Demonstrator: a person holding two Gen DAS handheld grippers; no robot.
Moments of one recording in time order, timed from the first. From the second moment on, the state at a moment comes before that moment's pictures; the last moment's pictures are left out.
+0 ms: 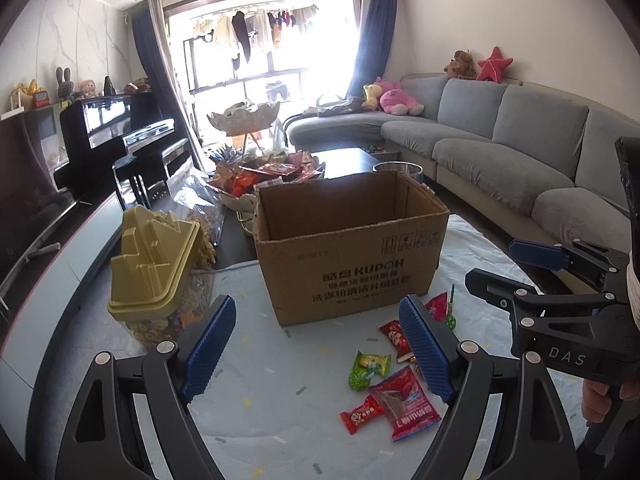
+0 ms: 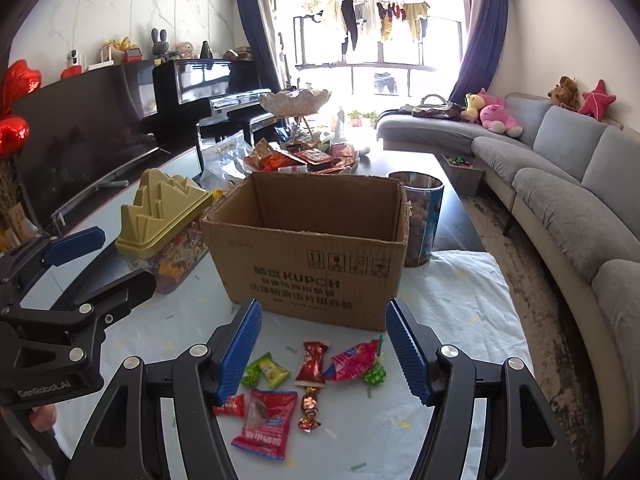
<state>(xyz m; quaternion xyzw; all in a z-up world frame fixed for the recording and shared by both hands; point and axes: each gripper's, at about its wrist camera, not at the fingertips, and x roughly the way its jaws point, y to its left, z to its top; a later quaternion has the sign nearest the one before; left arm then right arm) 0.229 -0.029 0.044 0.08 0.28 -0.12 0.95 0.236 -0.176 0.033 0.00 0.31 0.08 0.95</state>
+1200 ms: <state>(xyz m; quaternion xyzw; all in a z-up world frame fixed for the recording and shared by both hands) 0.244 -0.029 -0.077 0.06 0.40 -0.16 0.90 0.230 -0.168 -0.079 0.00 0.44 0.08 0.89</state>
